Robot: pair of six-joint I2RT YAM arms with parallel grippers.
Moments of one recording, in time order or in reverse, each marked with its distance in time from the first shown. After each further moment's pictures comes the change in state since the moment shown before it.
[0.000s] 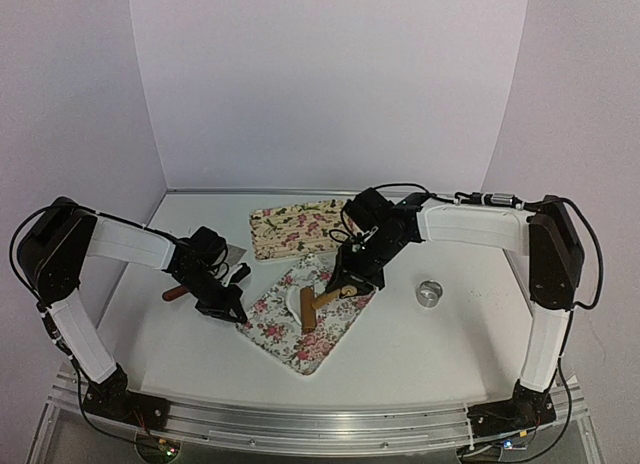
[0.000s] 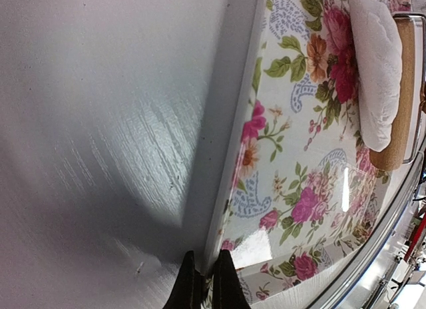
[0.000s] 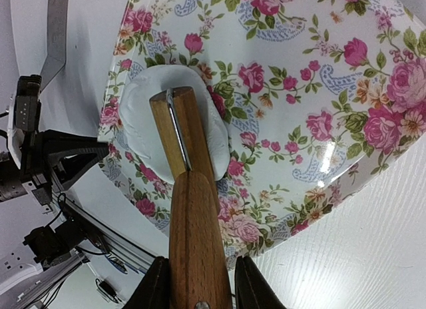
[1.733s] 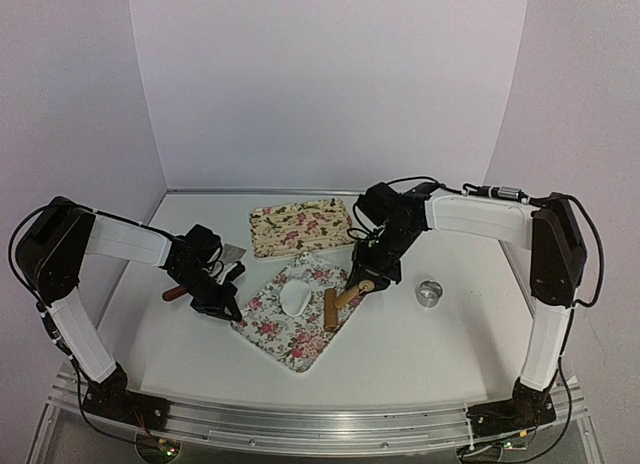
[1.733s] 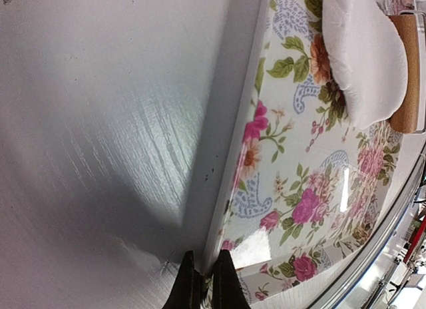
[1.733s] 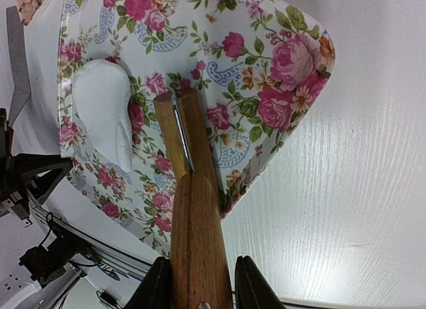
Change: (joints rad) left arm 0.040 -0.002 0.006 -0.027 0.004 0.030; right arm -0.064 0.000 0.048 -0.164 0.041 -0.008
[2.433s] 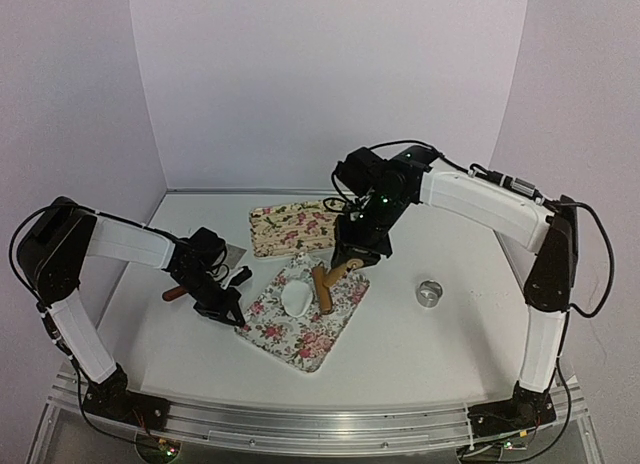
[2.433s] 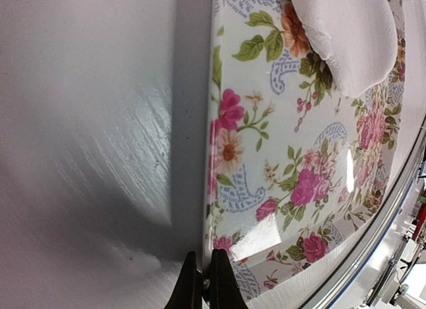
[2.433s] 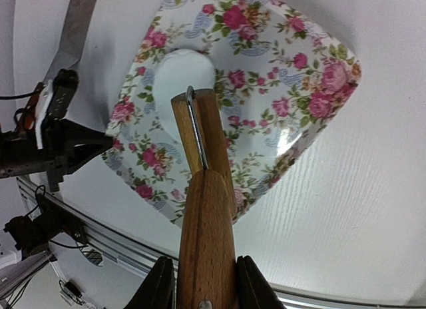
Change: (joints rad) left arm -0.038 0.000 0.000 -0.020 0.035 0.063; right arm 0.112 0.019 0.352 -0.249 0.128 -0.110
